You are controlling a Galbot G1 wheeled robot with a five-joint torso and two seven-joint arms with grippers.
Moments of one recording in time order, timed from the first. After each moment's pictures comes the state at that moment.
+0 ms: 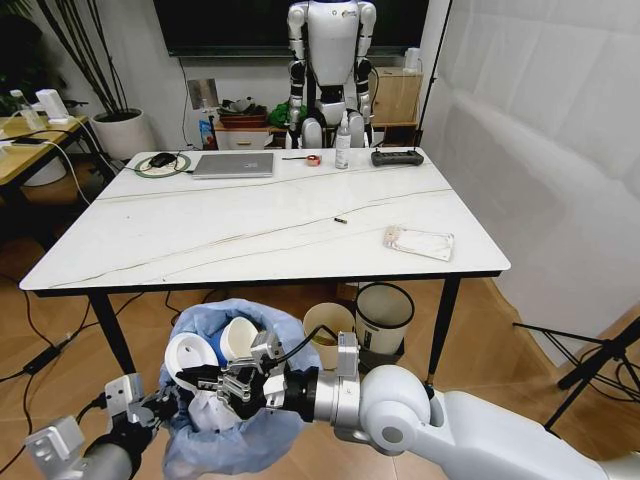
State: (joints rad) left arm 1.99 -1.17 -0.85 -2.50 -1.09 0.48 -0.39; right arm -0.66 0.97 -0.60 2.12 1.11 -0.20 -0.17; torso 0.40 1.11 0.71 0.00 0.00
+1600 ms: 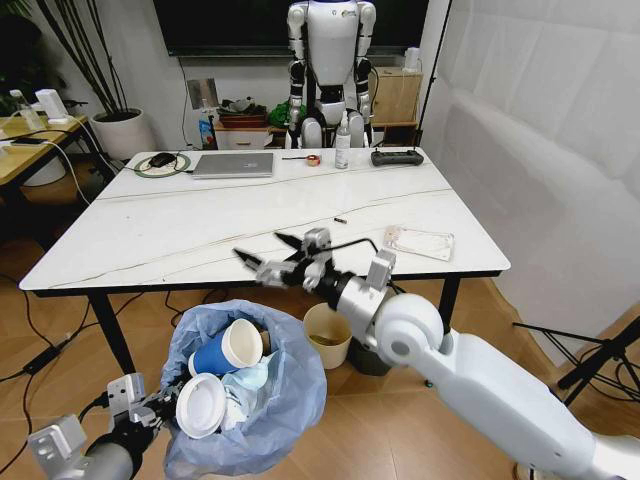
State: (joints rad) left arm 2.00 -1.16 -0.83 -2.50 -1.07 0.47 -0.38; right arm -0.59 1.07 -0.26 1.90 1.01 -0.17 0.08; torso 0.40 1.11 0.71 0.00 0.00
